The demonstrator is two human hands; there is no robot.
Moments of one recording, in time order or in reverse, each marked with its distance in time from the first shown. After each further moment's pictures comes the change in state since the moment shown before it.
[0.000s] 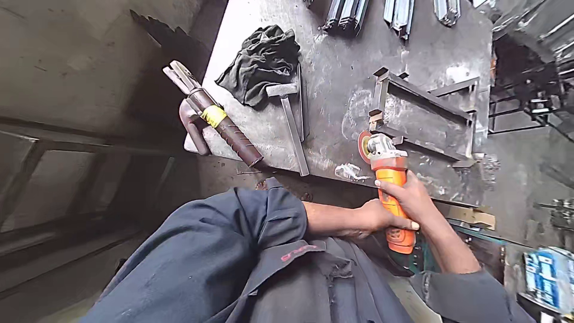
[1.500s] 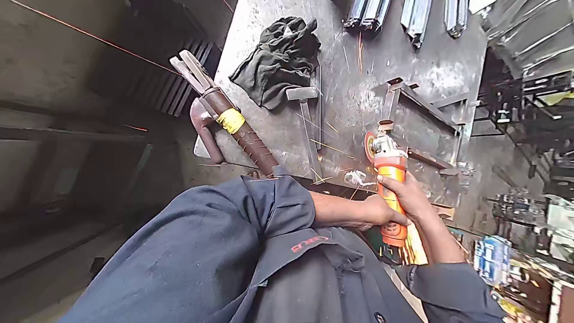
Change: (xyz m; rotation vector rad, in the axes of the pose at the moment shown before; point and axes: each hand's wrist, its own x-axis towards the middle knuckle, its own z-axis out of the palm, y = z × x) left_hand -0.016 0.046 -0.030 0.162 0.020 -0.147; right_hand 0.019 -0.038 0.025 0.014 0.027 0.106
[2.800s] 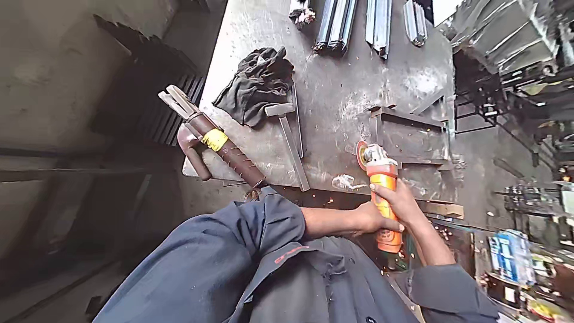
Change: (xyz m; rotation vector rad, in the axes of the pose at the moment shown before) left_hand 0.012 -0.018 0.014 0.108 -0.050 0.097; right_hand -0.012 0.034 -0.013 0.077 0.059 -0.057
